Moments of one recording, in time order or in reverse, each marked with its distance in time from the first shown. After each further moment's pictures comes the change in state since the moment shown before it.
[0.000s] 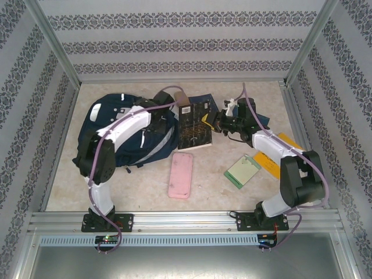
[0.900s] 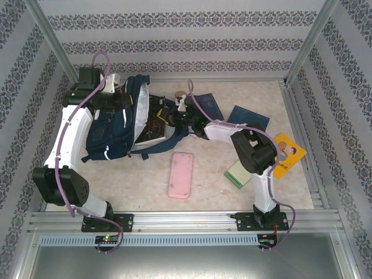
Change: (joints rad) left arm 0.490 -0.341 0.004 0.082 0.813 0.022; right arm 0.369 0.576 0.460 0.341 0.242 0.267
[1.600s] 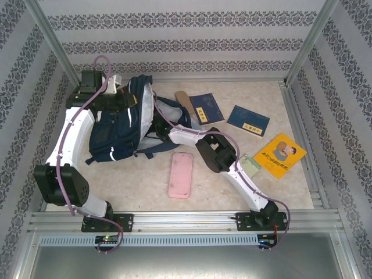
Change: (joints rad) left arm 0.000 -0.001 -0.074 0.121 0.079 -0.125; right arm 0.195 0.468 0.612 -0.168 0.161 0.100
